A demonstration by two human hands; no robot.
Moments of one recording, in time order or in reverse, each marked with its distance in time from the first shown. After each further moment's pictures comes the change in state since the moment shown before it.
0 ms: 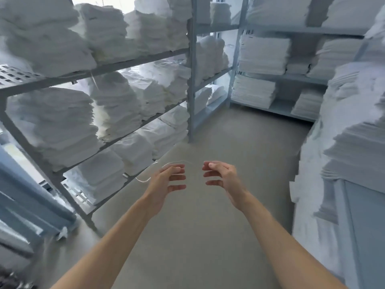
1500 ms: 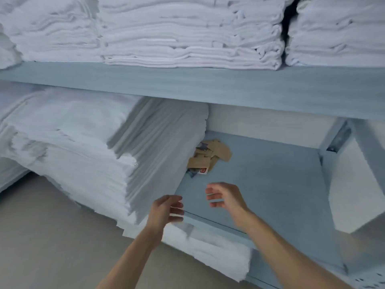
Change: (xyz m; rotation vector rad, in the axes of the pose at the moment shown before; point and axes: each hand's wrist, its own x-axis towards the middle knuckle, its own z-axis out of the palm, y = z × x) left_hand 0.352 -0.137 0.692 0.648 -1.489 -0.307; right_hand 0.097 -0.005 -0.524 0.436 1.749 -0.036
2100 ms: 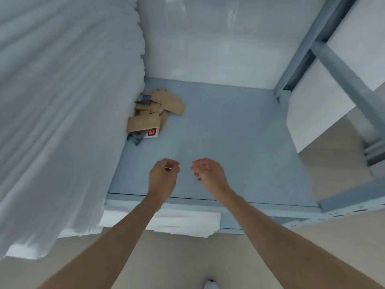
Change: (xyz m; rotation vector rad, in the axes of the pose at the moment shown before) left_hand 0.170 -0.117 0.112 0.424 -0.223 0.155; right_hand 0.111 0.130 -0.054 -0.357 0.401 0.048
